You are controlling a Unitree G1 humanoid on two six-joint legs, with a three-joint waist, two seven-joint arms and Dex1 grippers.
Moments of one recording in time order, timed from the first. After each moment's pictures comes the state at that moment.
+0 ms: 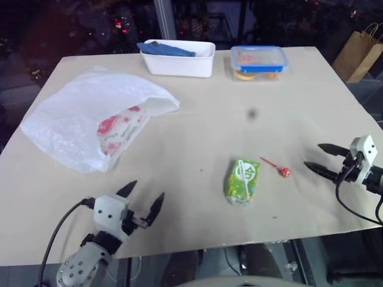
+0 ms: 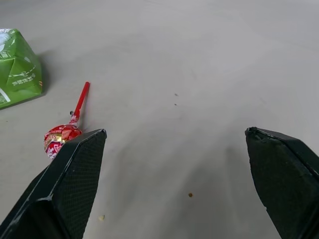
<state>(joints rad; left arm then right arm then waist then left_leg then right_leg) 0.59 0.34 0.21 -0.57 -0.29 0.05 -0.46 -0.21 -0.77 -0.26 0.35 0.43 0.07 1.18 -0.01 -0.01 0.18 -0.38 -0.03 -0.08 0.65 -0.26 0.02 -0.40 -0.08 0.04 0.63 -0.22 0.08</state>
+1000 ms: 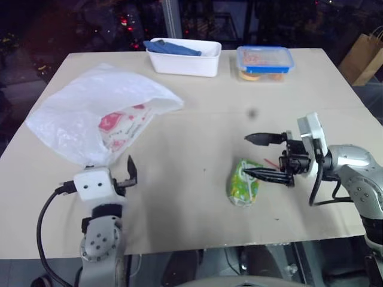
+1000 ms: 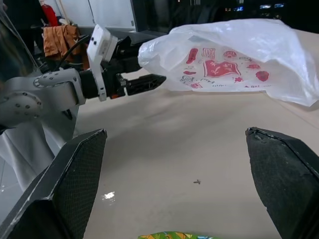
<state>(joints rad) 0.29 0.06 0.25 -0.67 -0.02 0.28 0.02 -0.35 -0.66 -0.02 -0.38 0.75 0.58 1.09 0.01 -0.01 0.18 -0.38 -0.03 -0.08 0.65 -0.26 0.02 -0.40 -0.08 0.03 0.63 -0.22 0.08</state>
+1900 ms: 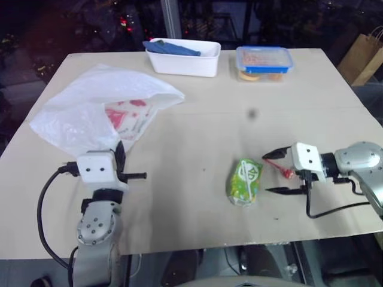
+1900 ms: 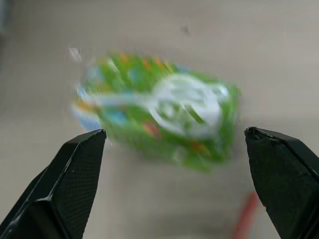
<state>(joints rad) 0.19 0.18 0.25 -0.64 -0.06 0.30 -0.08 -0.39 -0.91 0.18 -0.13 0.25 0.12 1.30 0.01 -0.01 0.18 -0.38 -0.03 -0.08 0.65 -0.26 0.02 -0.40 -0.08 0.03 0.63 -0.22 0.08</state>
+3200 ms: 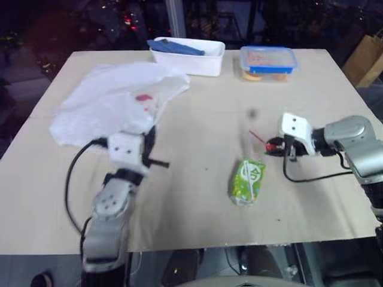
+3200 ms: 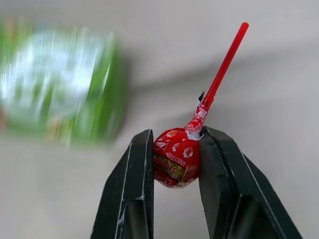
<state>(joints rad) -0.13 0.27 0.07 -0.53 -0.12 0.33 -0.27 -0.68 -0.79 0.23 -0.07 0.10 0.61 1.20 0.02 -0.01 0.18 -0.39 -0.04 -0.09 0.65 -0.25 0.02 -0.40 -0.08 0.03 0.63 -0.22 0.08</state>
